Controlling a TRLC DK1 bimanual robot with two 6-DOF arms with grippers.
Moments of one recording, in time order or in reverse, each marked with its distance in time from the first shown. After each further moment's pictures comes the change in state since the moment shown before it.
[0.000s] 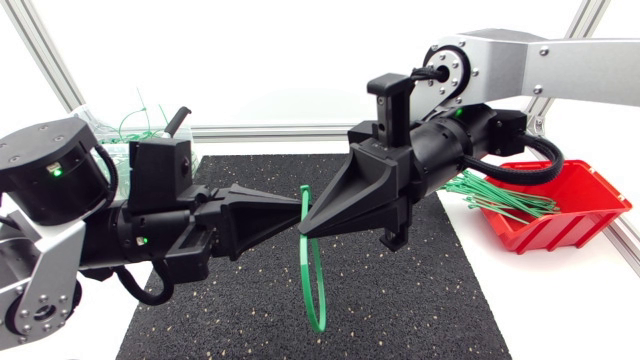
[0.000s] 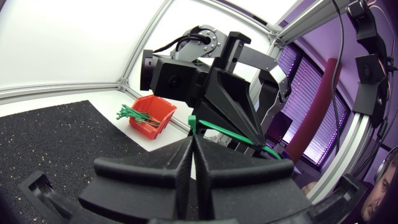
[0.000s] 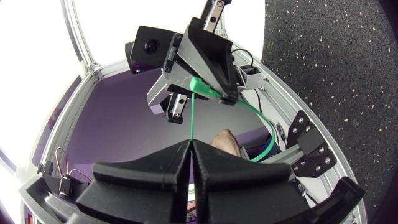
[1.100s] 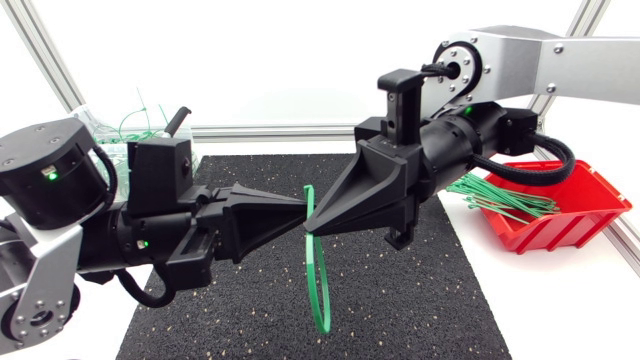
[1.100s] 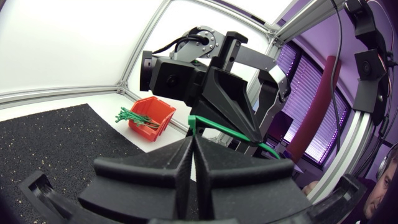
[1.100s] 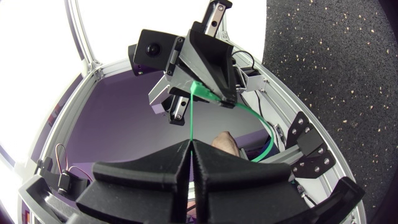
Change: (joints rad) left arm -0.027 -0.013 0.000 0.000 -0.033 0.011; right arm -0.013 -0.024 -0.013 0.003 0.000 -0.007
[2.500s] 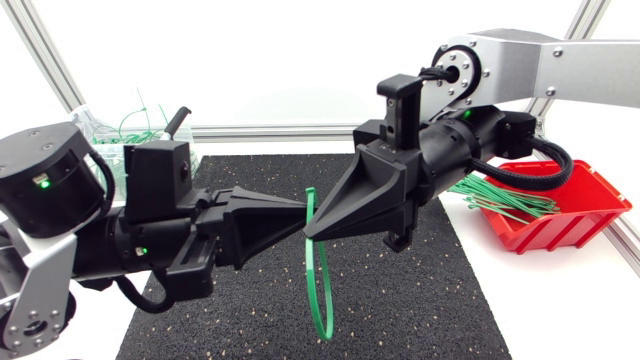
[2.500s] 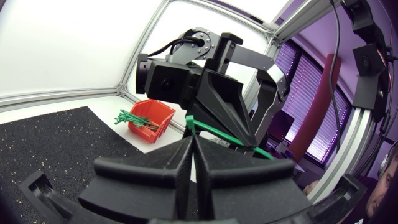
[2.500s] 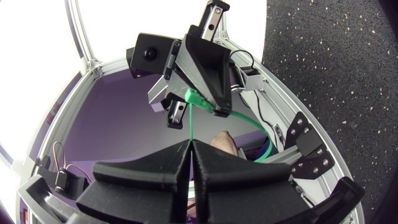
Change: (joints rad) left arm -0.034 -0.028 -0.011 -0.005 -0.042 0.011; right arm 0.005 -0.003 -0.013 0.020 0.003 0.000
